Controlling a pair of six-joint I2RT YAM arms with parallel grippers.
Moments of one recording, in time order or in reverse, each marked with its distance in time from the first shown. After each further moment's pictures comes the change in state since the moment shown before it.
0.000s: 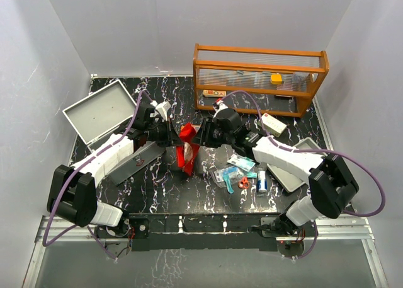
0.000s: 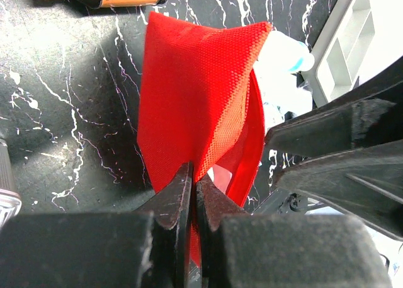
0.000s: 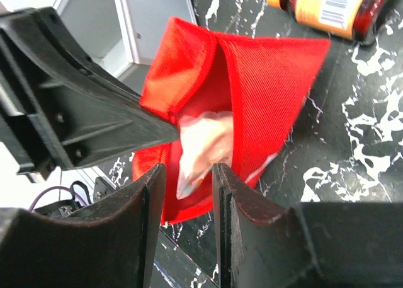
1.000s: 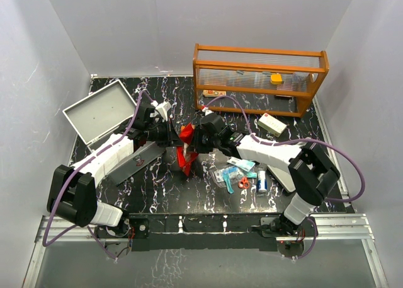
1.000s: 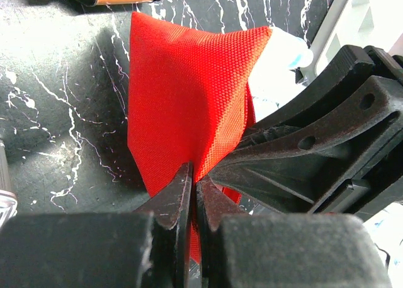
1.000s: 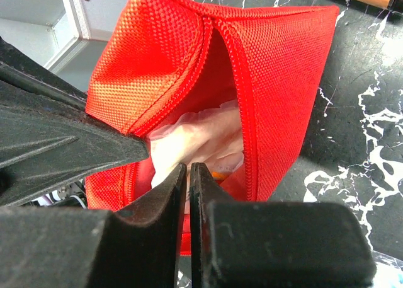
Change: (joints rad) left arm 0.000 0.000 0.003 -0.008 0.013 0.009; right arm 0.074 0.169 0.093 -0.042 0.034 -0.047
